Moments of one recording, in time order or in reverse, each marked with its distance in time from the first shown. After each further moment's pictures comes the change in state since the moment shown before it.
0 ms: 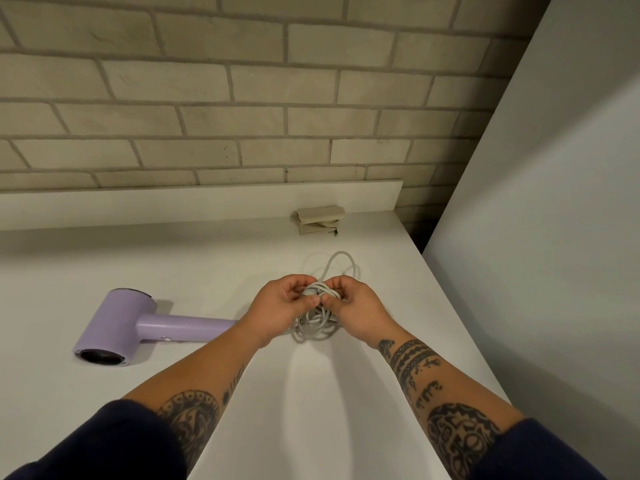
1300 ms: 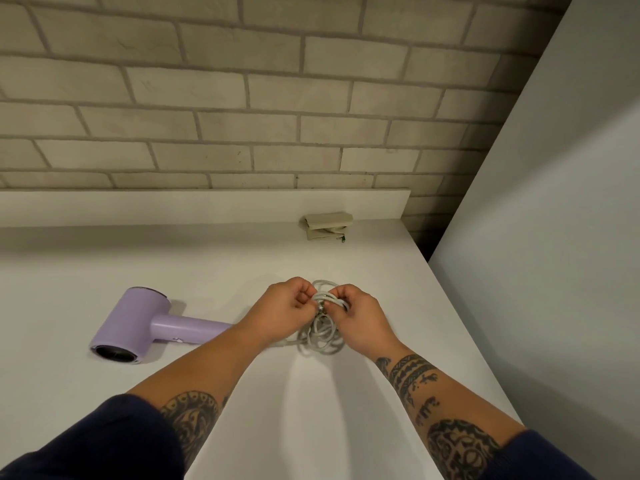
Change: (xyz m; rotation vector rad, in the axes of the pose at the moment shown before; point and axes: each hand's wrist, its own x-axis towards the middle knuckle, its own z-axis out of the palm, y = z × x) left_hand -0.008 0.009 -0.013 0.385 0.030 0.058; right_hand -0.011 -0.005 0.014 -0.139 0.098 -0.039
